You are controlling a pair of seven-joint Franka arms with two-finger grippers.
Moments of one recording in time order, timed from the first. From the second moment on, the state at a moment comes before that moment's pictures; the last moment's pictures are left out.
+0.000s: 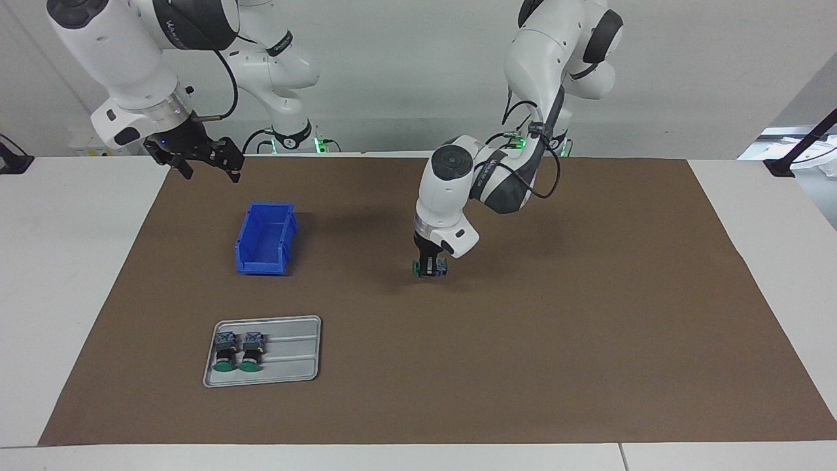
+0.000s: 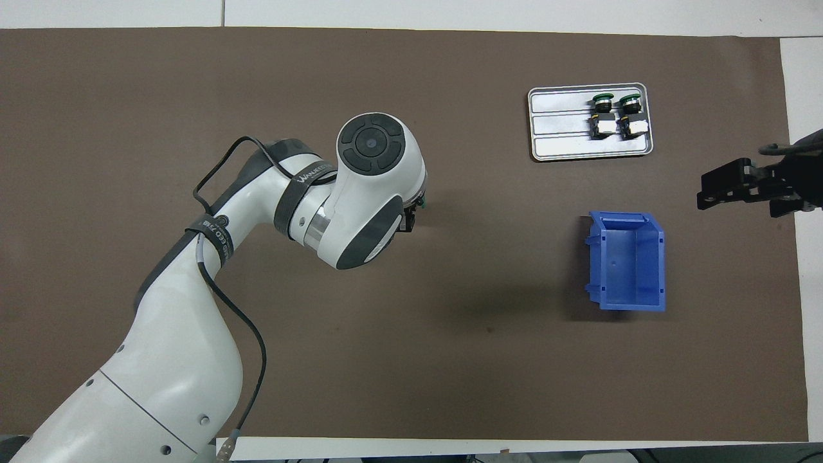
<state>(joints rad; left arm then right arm) -0.62 0.46 -0.14 -1.61 -0.07 2.15 -2.13 0.02 -0.04 -0.03 -1.66 0.02 1.49 0.12</state>
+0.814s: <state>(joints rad) -0.54 0.32 -0.14 -1.89 -0.63 2.43 -1.69 0.02 -0.04 -0.03 -1.66 0.02 1.49 0.12</state>
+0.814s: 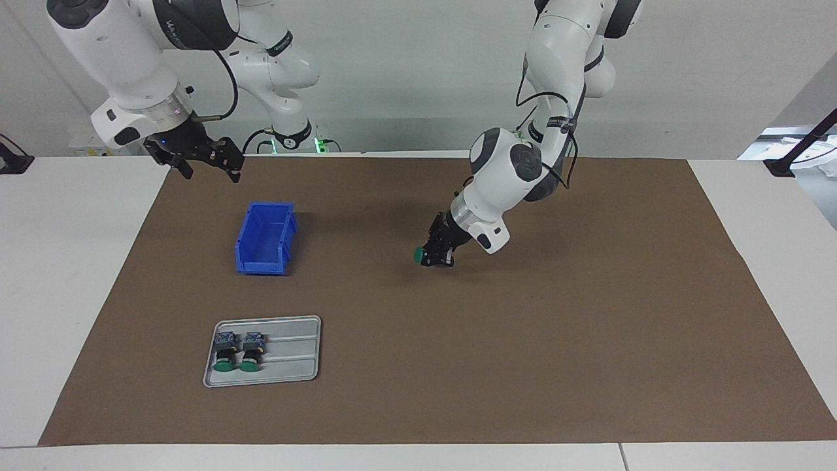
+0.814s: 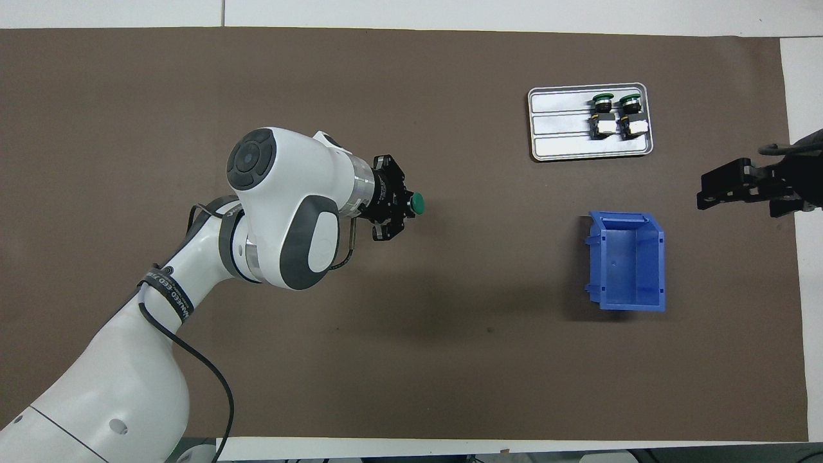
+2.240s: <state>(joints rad) -0.39 0.27 -0.14 -2.11 -1.43 2.30 -0.92 0.02 -0.04 -0.03 -1.66 0.02 1.49 0.12</state>
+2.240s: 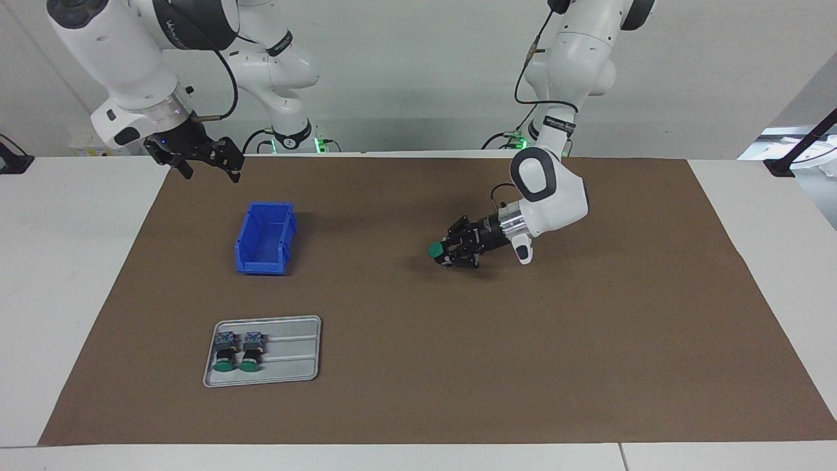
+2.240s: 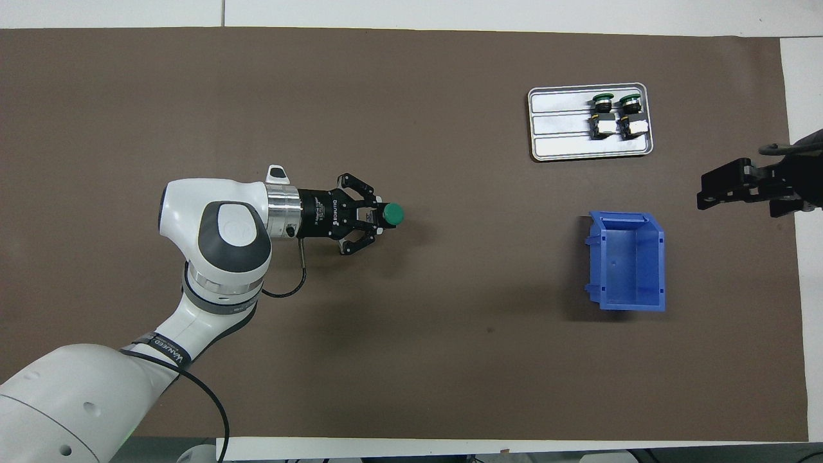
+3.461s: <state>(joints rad) -0.36 0.26 -0.14 -2.27 -1.82 2.14 -0.46 0.02 -0.04 -0.03 -1.66 0.02 1.49 0.12</state>
